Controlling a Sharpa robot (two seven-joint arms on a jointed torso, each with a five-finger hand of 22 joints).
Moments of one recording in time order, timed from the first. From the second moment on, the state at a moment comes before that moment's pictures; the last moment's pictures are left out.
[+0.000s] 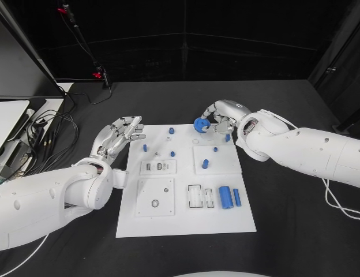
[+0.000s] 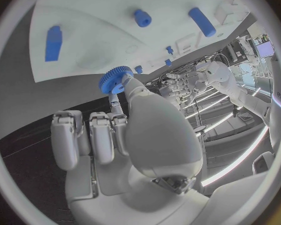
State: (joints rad) left arm 1.22 -0.78 -0.24 1.44 -0.03 -0.49 0.68; left_hand 1.19 0.20 -0.27 0.29 0.19 0.30 0.15 0.68 0.07 0.41 0.26 0.67 0.06 0.24 0.24 0.83 0.06 0.10 0.48 0.29 0.38 0.25; right arm 1.24 -0.69 -0.02 1.25 -1.42 -0.44 -0.04; right_hand 1.48 -0.04 0.16 0.16 0.20 0.93 0.16 0.24 0.07 1.46 0.06 1.57 1.31 1.46 -0.01 1.57 1.31 0.01 1.46 0.10 1.57 1.31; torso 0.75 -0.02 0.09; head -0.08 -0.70
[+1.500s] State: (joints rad) left arm 1.22 -0.77 -0.24 1.45 -0.03 -0.49 0.68; left_hand 1.19 0.20 -0.27 0.29 0.19 0.30 0.15 0.68 0.07 0.41 0.26 0.67 0.06 0.24 0.24 0.83 0.06 0.10 0.48 0.29 0.38 0.25; right arm 1.24 -0.46 -0.02 1.15 -1.44 -0.32 -0.06; right_hand 1.48 -0.05 0.17 0.15 0.20 0.95 0.17 0.20 0.06 1.47 0.06 1.57 1.31 1.47 -0.01 1.57 1.31 0.01 1.47 0.10 1.57 1.31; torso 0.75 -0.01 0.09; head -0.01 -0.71
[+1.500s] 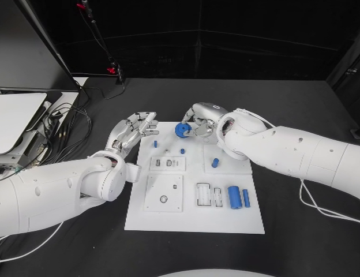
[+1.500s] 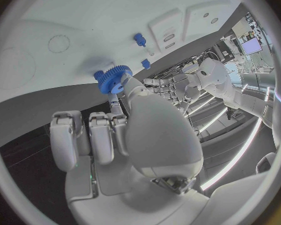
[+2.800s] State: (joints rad) left arm 1.22 -0.76 -0.24 1.44 -0.03 -0.49 0.68; left_hand 1.19 0.20 -0.27 0.29 0.19 0.30 0.15 0.68 0.07 0.41 0.26 0.67 0.06 0.24 0.24 0.83 0.06 0.10 0.48 0.29 0.38 0.25; right arm 1.23 -0.39 -0.02 1.08 -1.48 -0.26 -0.10; right_hand 1.48 -0.05 0.17 0.15 0.19 0.96 0.17 0.19 0.06 1.47 0.06 1.57 1.31 1.47 -0.01 1.57 1.31 0.01 1.46 0.11 1.57 1.31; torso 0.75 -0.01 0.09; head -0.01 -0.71
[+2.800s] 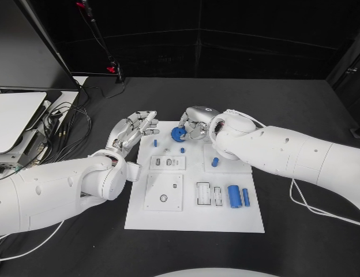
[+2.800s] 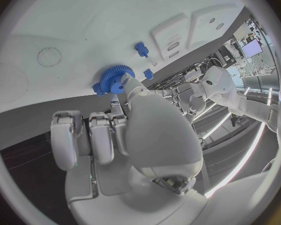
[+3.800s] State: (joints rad) left arm 1.22 -0.76 -0.24 1.44 -0.03 -0.49 0.68; left_hand 1.20 0.20 -0.27 0.29 0.19 0.30 0.15 0.68 0.07 0.41 0.26 0.67 0.06 0.24 0.24 0.83 0.06 0.10 0.48 0.29 0.38 0.25; right arm 1.23 -0.38 -0.02 1.07 -1.51 -0.23 -0.13; right_hand 1.44 -0.06 0.16 0.14 0.14 0.82 0.10 0.07 0.07 1.47 0.03 1.57 1.31 1.47 -0.02 1.57 1.31 0.01 1.46 0.09 1.57 1.31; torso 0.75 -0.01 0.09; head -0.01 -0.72
